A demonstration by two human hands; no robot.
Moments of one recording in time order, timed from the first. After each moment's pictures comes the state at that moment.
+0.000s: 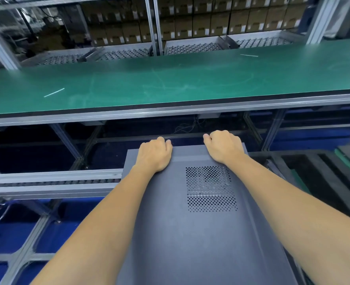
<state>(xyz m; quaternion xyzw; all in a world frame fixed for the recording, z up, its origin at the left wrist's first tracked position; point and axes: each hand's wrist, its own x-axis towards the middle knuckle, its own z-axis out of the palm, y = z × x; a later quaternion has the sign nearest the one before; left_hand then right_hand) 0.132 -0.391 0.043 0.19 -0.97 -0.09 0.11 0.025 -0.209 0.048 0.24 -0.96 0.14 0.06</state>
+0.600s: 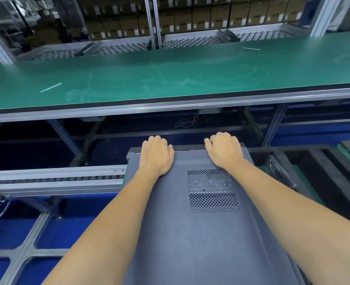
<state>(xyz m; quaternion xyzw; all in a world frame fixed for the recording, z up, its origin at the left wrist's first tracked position) 0.131 -0.391 0.016 0.17 -0.97 0.01 0.16 0.031 -0.212 0.021 0.27 -0.95 0.10 0.09</state>
